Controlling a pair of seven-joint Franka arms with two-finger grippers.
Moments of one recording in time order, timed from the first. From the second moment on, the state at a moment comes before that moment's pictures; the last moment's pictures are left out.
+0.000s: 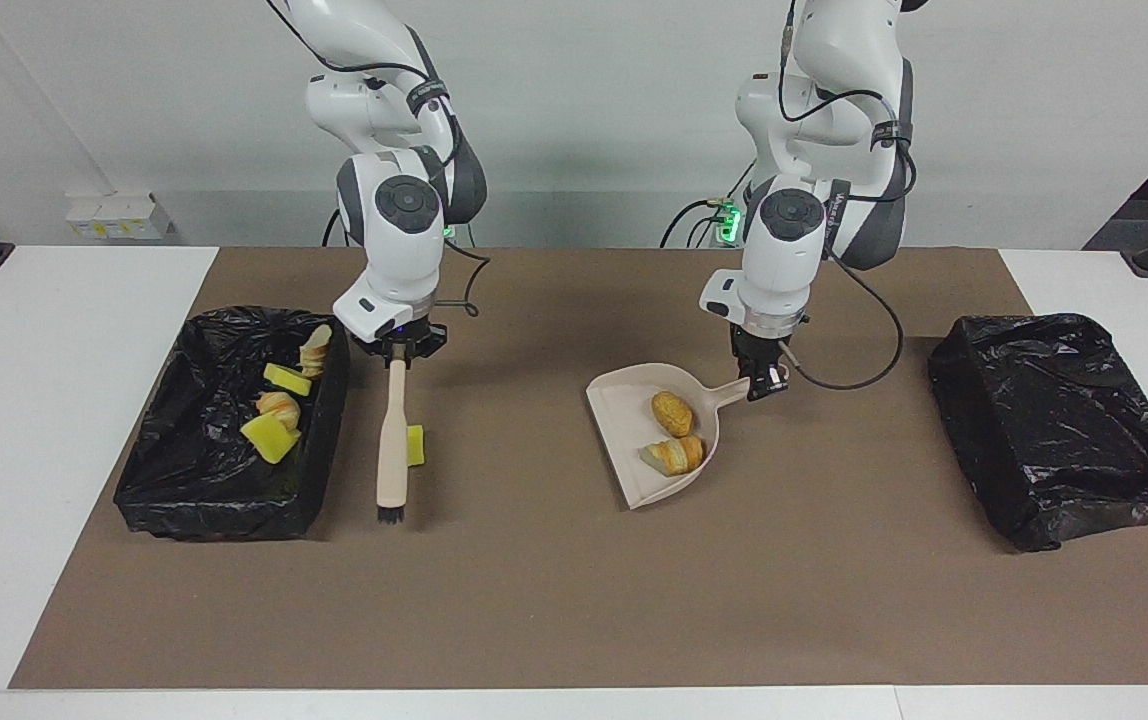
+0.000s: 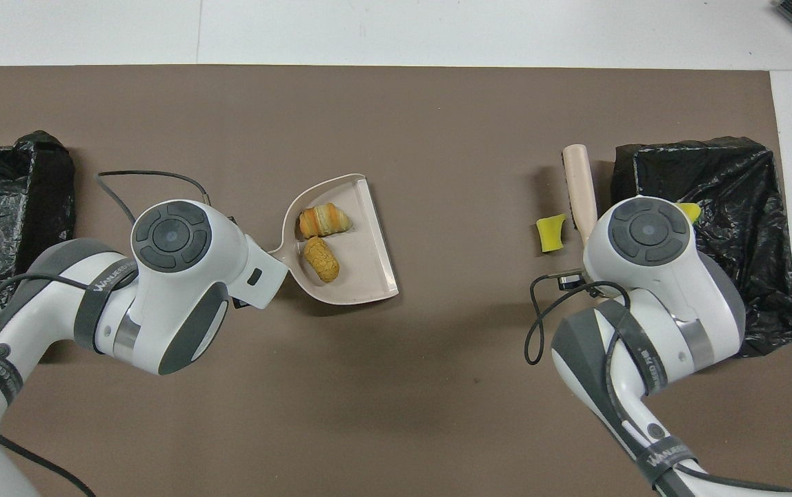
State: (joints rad) left arm -0.38 0.12 -0.03 -2.08 0.13 2.21 0.89; right arm -0.07 0.06 0.29 -2.11 -0.31 2.01 0.33
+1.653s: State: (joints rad) left arm -0.48 0.08 -0.04 -2.13 0.14 2.15 0.83; right arm 0.39 0.02 0.32 -2.15 0.35 2.02 0.59
